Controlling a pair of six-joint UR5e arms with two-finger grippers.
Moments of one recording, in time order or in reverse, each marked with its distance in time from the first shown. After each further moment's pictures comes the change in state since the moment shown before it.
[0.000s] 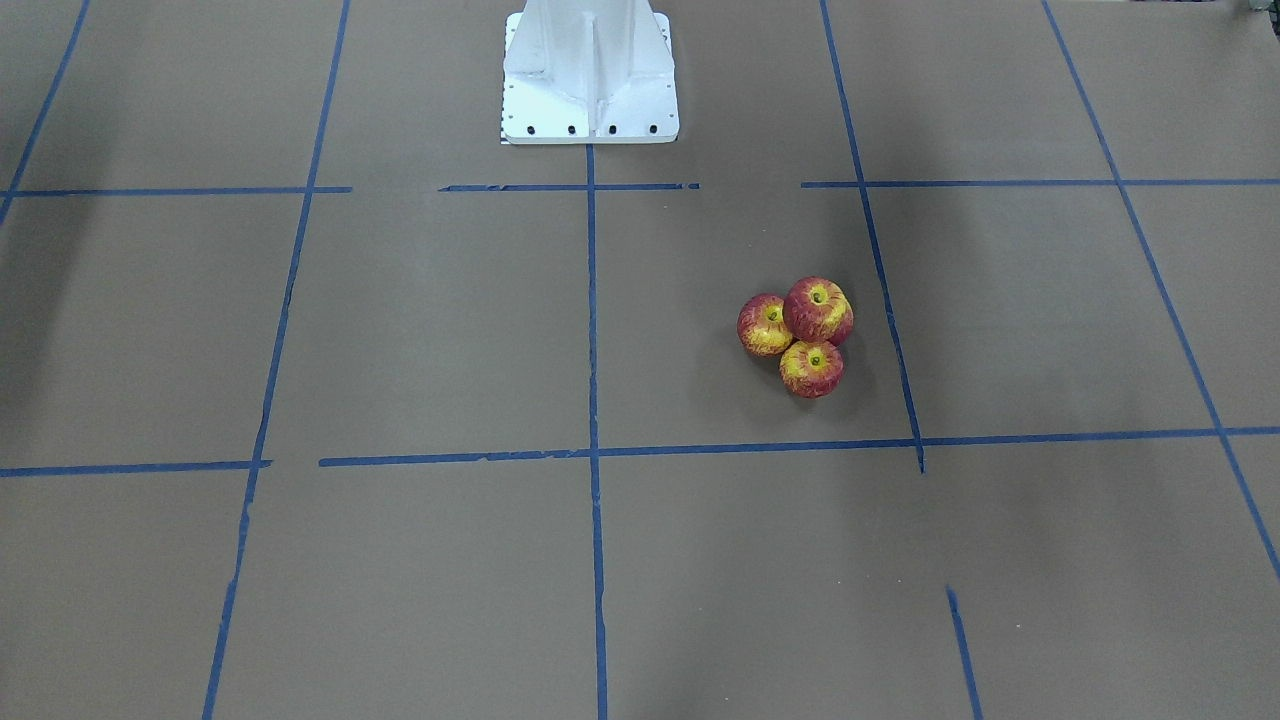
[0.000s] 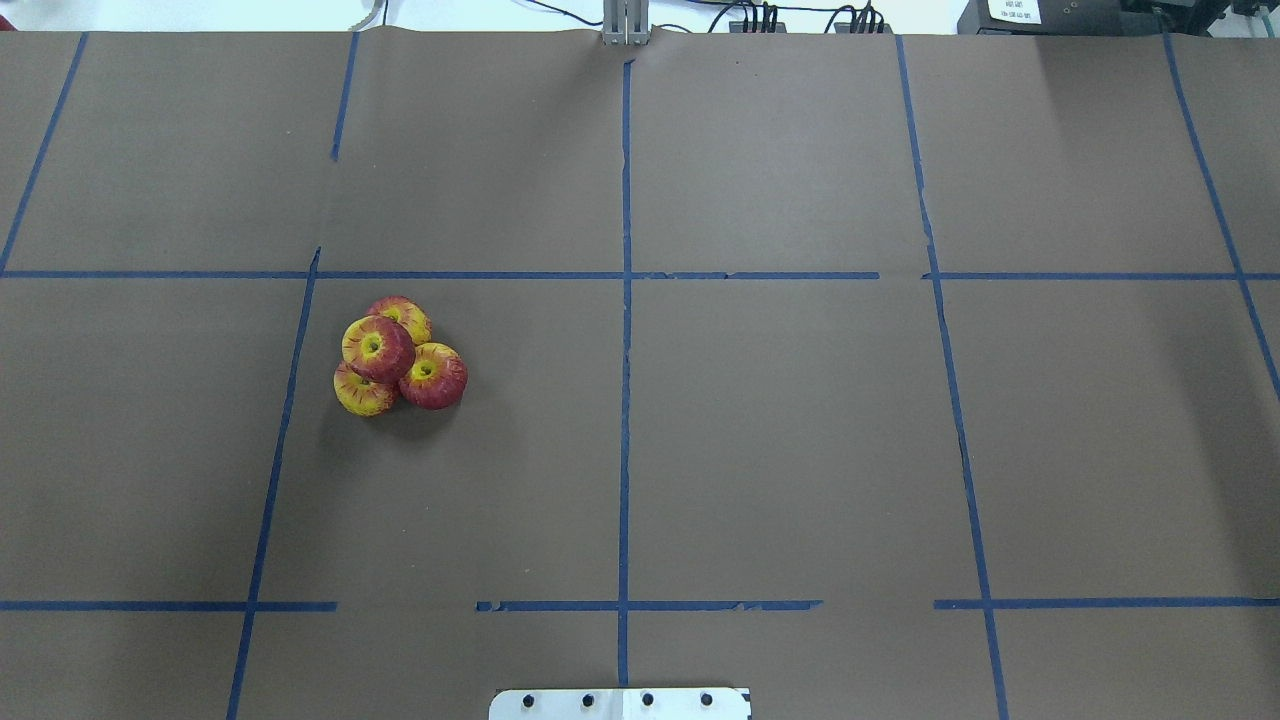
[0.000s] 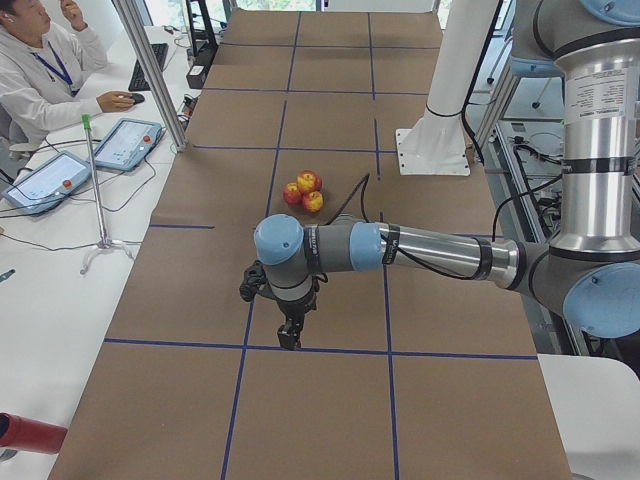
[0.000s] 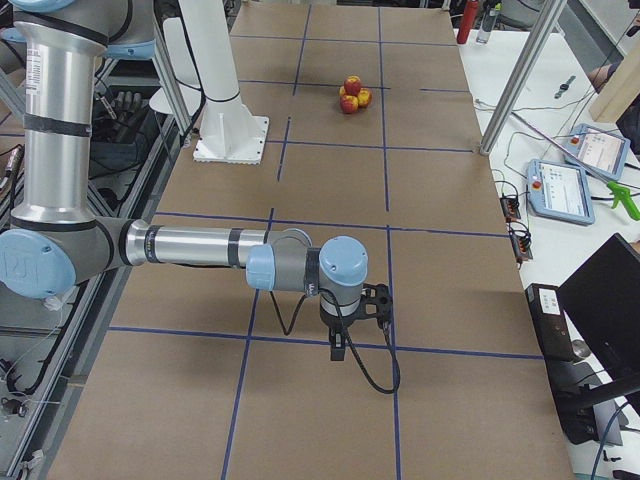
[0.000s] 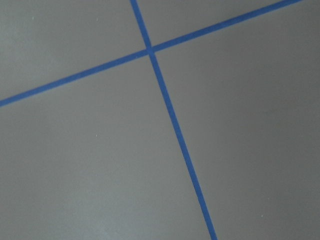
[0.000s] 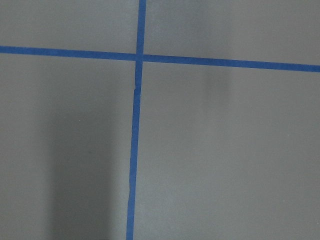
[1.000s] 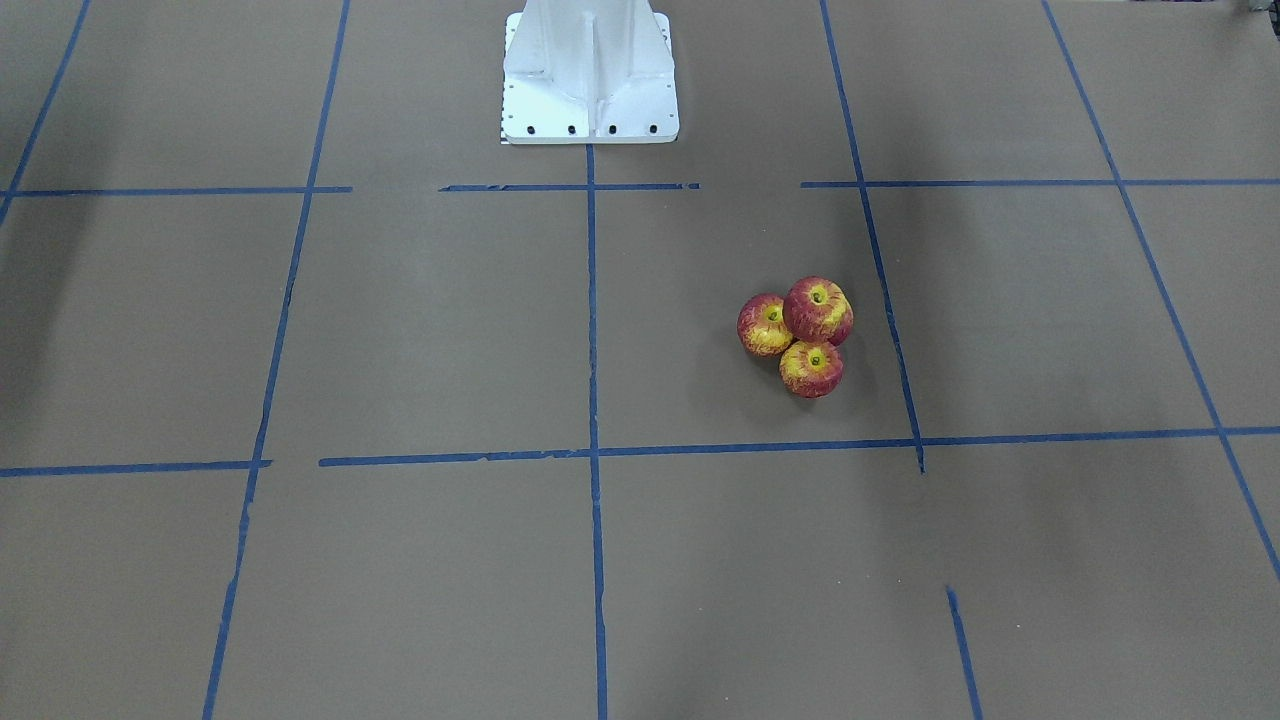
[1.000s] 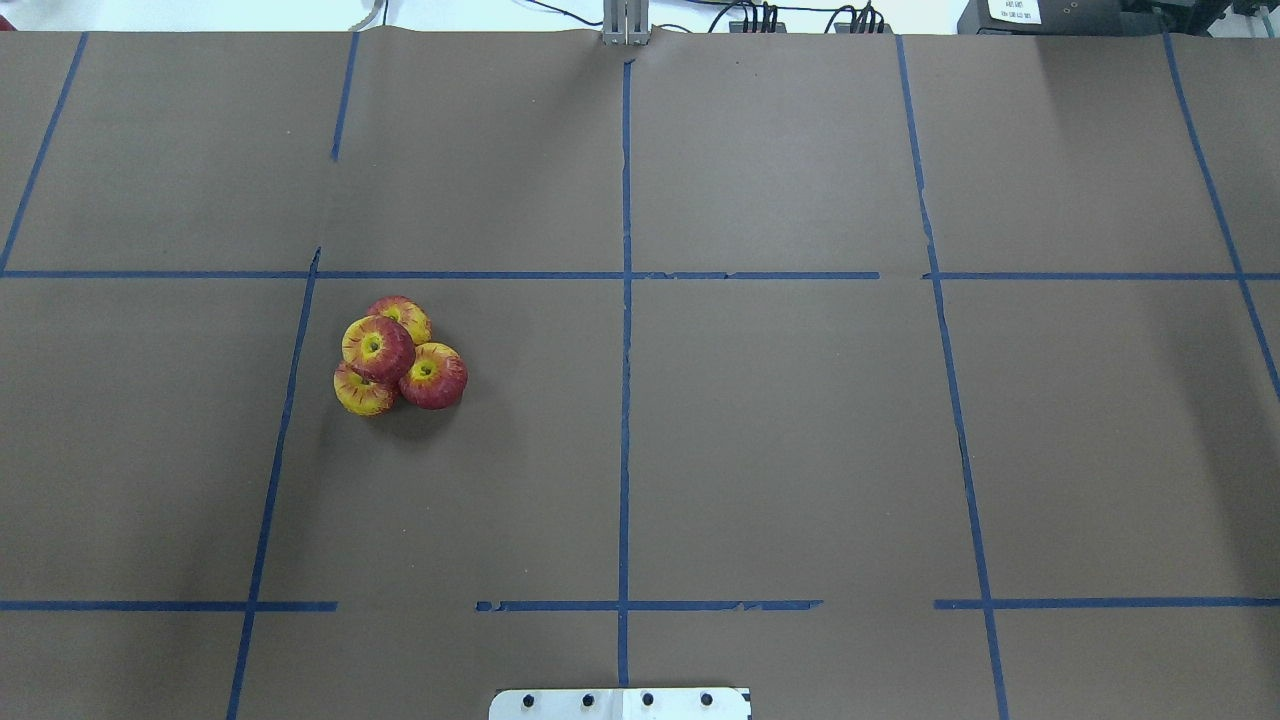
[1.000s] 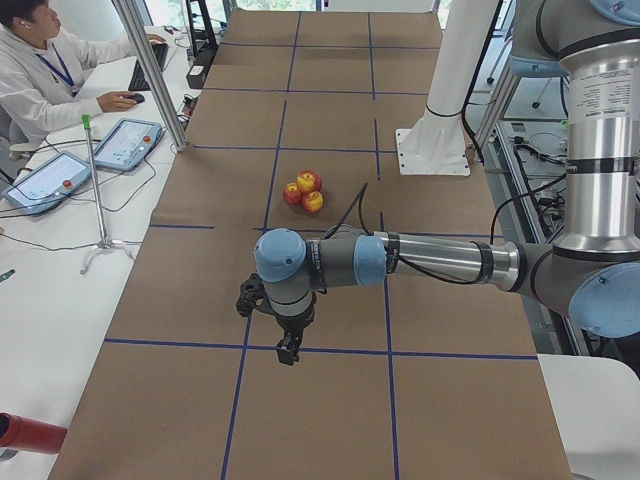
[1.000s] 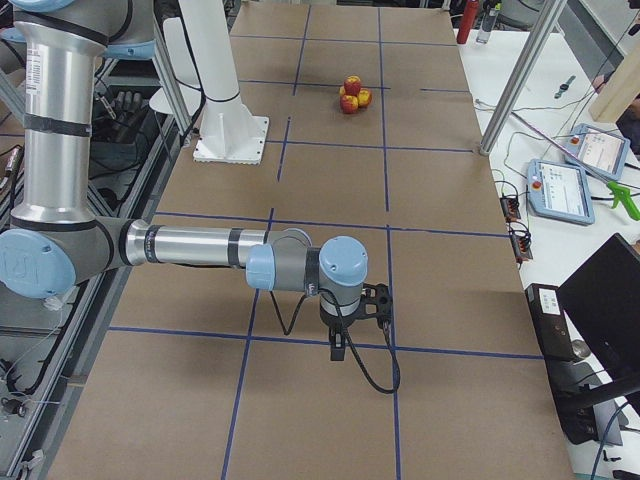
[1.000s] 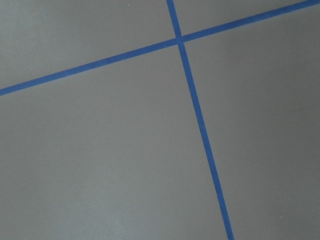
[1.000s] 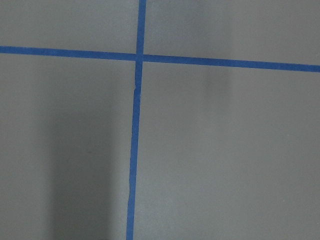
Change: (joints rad) left arm -0.047 -0.010 0.042 -0.041 0.000 -0.002; right arm 0.000 0.000 0.000 0.000 0.000 0.000
